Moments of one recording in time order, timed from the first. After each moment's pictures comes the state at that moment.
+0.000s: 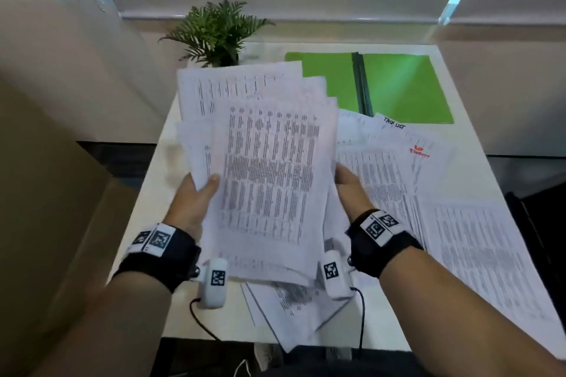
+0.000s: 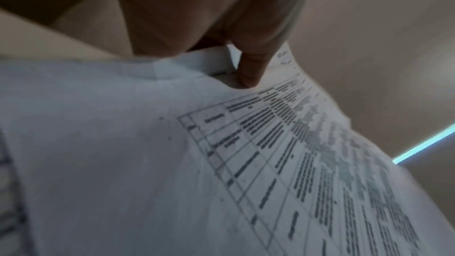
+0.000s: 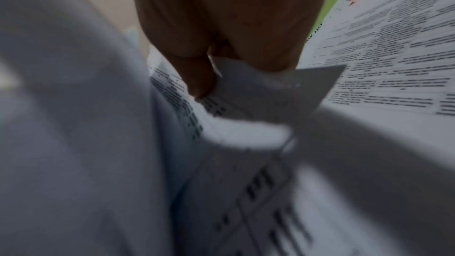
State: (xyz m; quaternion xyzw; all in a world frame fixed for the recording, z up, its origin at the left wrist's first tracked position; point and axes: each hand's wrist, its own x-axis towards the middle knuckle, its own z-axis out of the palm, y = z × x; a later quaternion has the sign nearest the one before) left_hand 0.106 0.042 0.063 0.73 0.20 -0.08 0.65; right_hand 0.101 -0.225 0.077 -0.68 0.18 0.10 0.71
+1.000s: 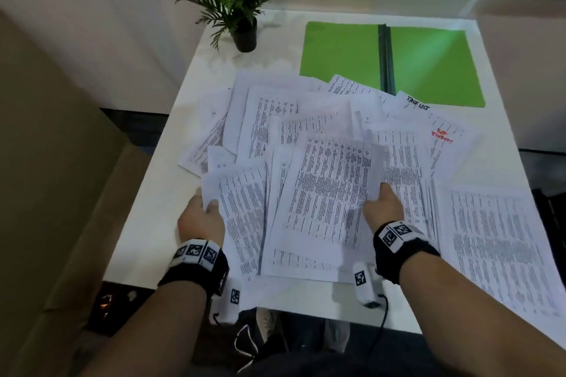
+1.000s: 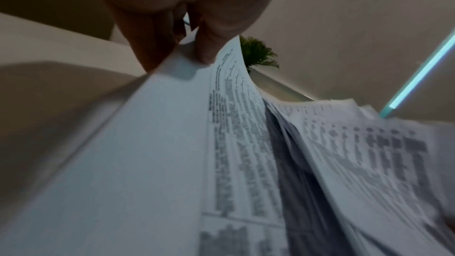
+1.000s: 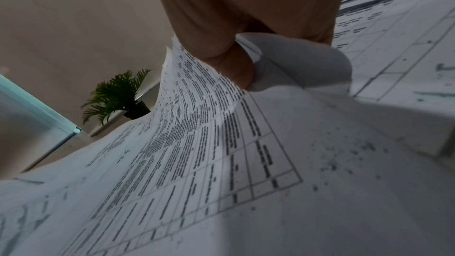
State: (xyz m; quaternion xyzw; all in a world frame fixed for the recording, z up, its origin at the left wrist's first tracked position) left_hand 0.024 0.035 -0.002 0.86 0.35 0.01 0.36; right_hand 0.058 -0.281 -0.017 -0.87 0.28 0.10 0.40
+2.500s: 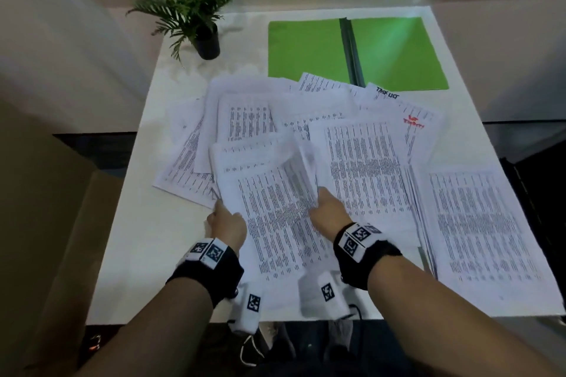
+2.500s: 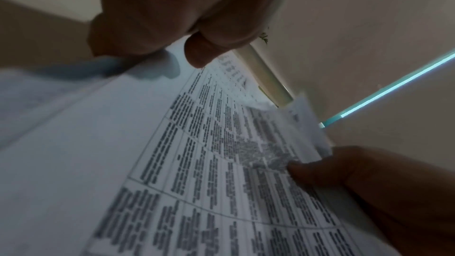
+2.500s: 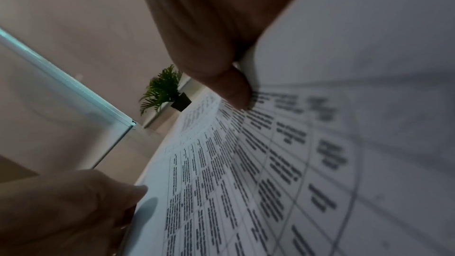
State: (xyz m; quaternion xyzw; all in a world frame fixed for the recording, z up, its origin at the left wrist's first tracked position) left_hand 0.066 -0.008 -0.033 0.82 0.32 -0.19 0.44; right_hand 0.054 -0.213 0.000 -0.84 0.19 0.25 0.45
